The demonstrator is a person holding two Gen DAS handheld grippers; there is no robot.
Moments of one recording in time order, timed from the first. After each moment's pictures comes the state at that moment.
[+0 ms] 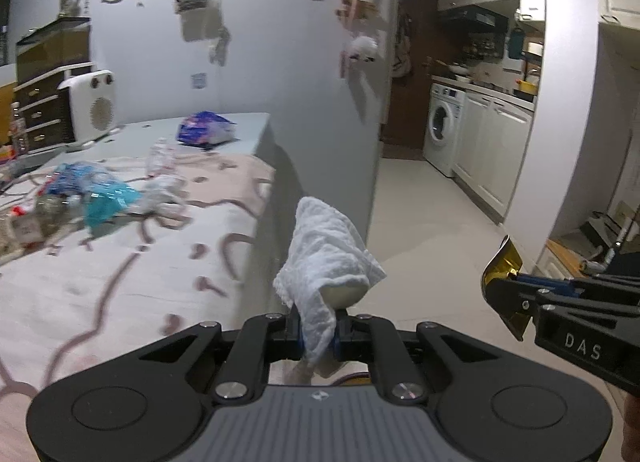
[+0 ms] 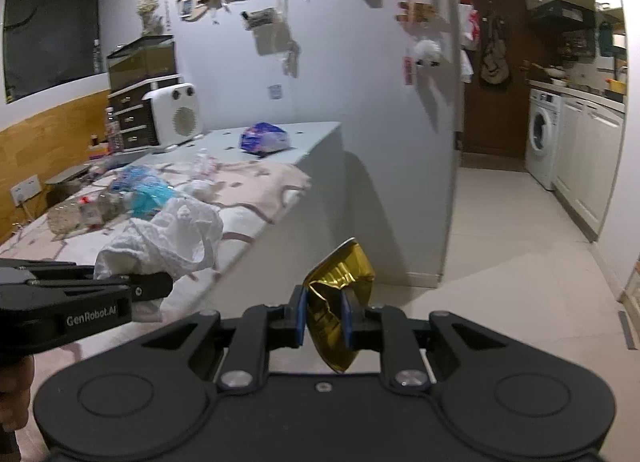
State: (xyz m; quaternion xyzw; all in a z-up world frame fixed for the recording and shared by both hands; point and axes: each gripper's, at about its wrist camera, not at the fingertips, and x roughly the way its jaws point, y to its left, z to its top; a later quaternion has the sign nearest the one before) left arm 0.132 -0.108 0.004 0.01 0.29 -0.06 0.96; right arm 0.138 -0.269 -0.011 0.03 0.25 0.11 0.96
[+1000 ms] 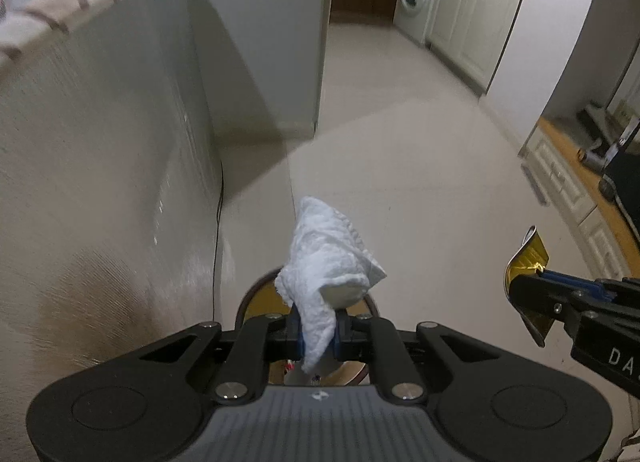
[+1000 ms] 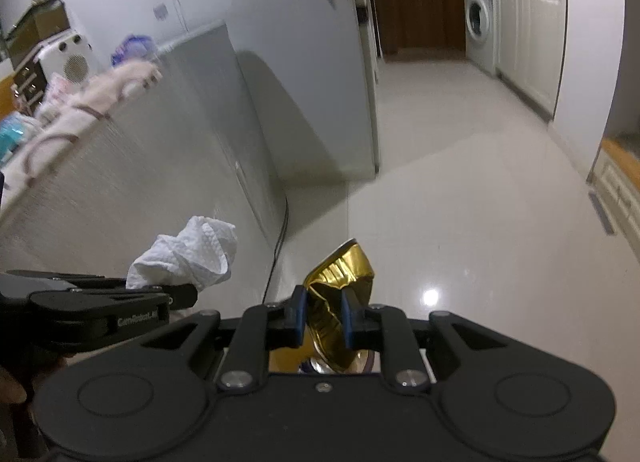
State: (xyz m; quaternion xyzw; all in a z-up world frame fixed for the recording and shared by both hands) left arm 0.263 -0.225 -0.203 0.03 0.47 -0.10 0.87; right arm 0.210 -0.390 -0.189 0.09 0.40 0.04 0.91
